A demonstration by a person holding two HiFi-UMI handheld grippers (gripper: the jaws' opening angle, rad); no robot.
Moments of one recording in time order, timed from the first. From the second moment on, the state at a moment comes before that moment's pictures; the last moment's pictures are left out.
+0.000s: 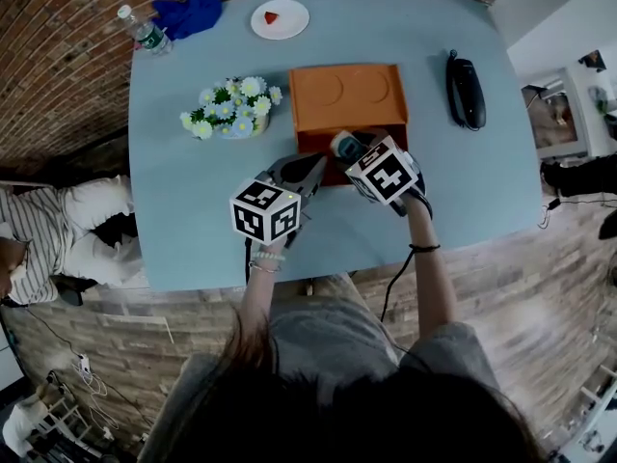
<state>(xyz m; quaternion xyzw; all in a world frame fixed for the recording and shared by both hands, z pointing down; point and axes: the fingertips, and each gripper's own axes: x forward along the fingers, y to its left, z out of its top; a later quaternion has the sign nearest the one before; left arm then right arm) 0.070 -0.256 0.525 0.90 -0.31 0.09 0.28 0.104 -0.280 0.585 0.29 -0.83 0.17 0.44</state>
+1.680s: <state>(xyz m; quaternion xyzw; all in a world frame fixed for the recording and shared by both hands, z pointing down) 0.064 -0.255 0.530 0.90 -0.31 0.08 0.30 0.110 -0.283 0.623 0.30 -0.80 0.20 0.47</state>
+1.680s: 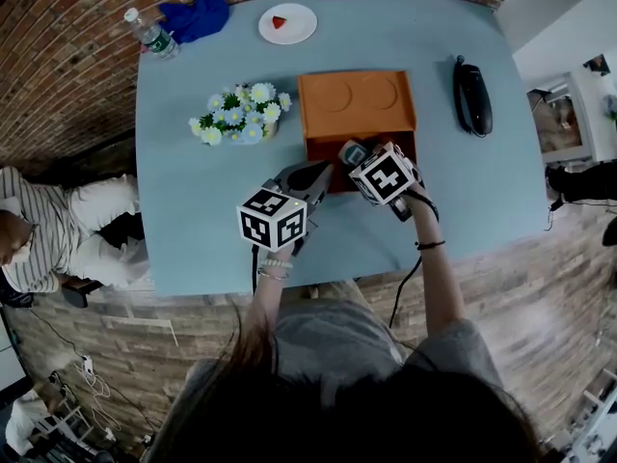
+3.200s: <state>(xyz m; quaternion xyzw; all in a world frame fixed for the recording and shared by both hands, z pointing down) 0.083 -0.224 0.430 0.95 -0.25 0.01 0.17 0.106 -0.245 0.423 0.48 -0.86 0.13 0.09</state>
